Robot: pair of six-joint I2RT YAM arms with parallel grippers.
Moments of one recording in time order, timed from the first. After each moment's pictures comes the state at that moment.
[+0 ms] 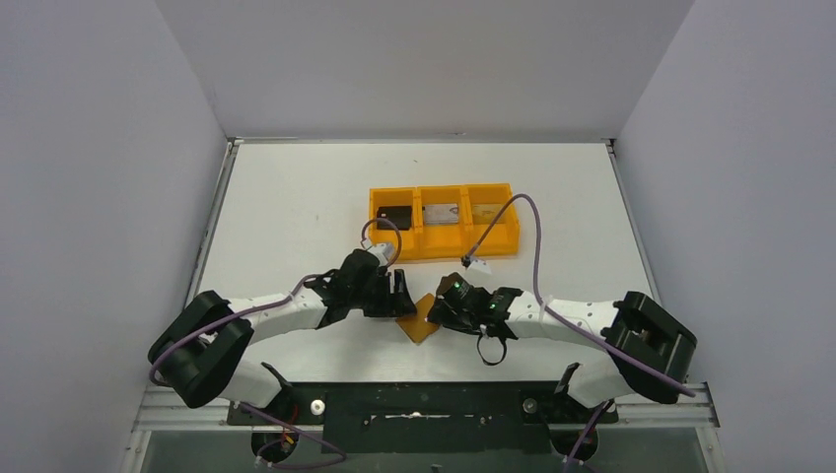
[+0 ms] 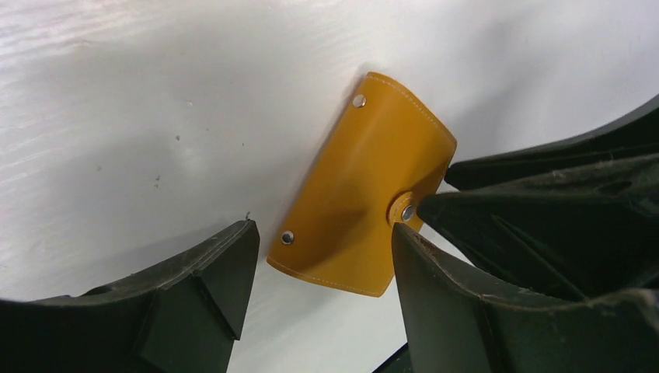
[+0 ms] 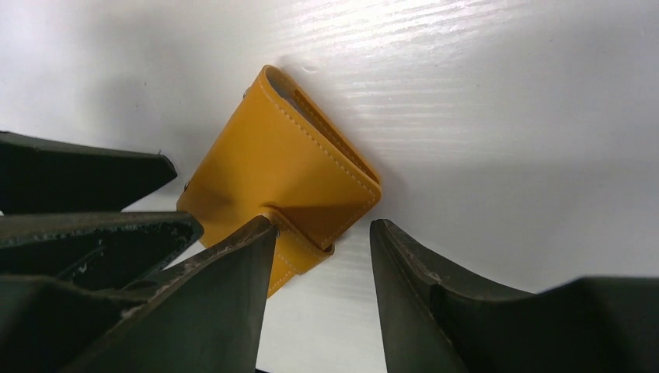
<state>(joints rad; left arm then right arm) -0.73 1.41 0.57 0.05 0.19 -0.72 0.98 1.38 0.66 -0.26 0.25 1.15</state>
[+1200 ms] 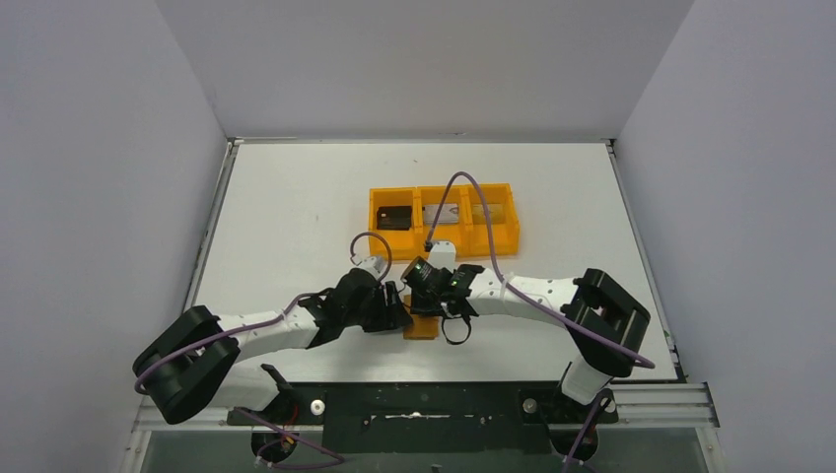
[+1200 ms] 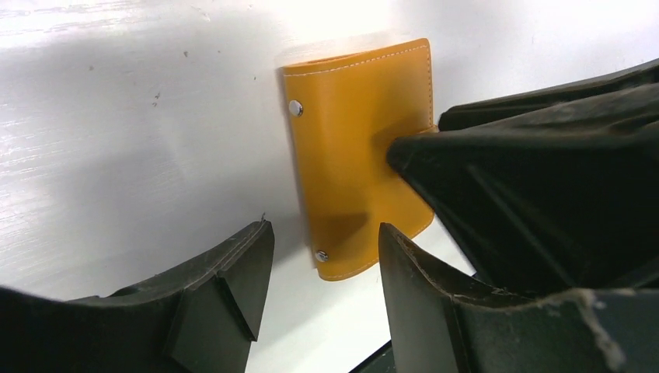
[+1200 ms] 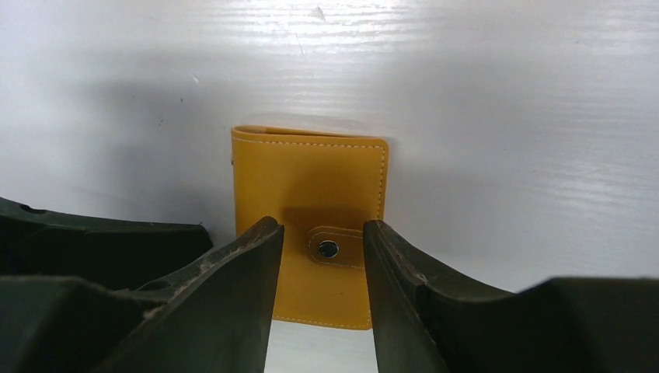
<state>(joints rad) -0.81 1.31 0.43 0.12 0.09 -0.89 1.01 1.63 1.00 -0.47 0.32 0.93</state>
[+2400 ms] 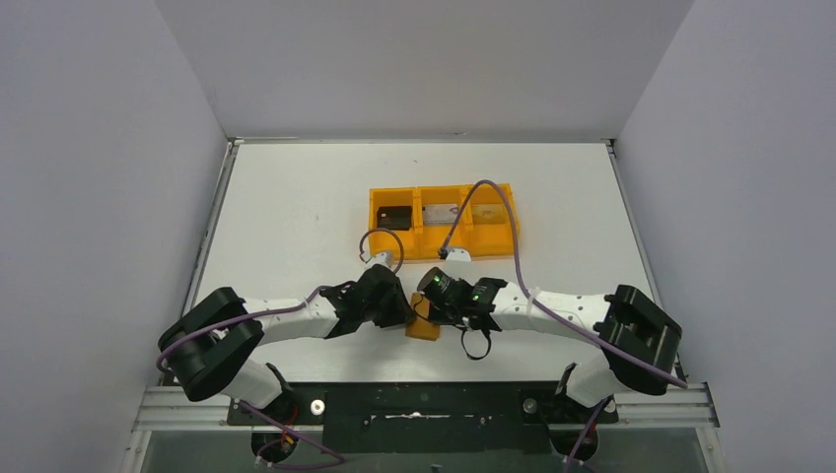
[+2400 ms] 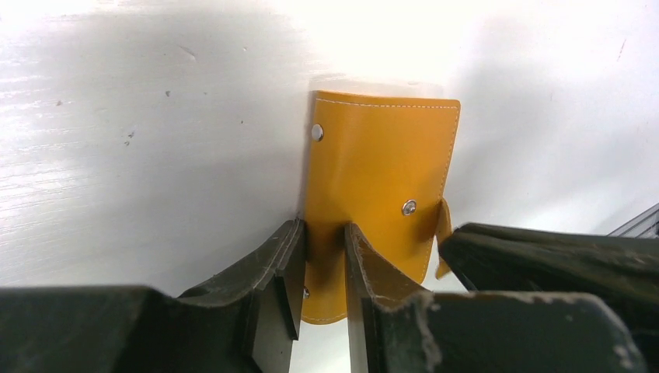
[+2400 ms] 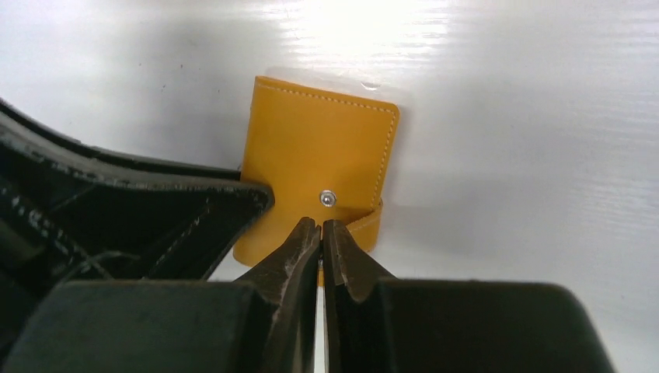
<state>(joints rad) -0.88 1.47 0.56 0.06 -0.04 -0.99 1.05 1.52 0.88 -0.42 0.33 0.98</state>
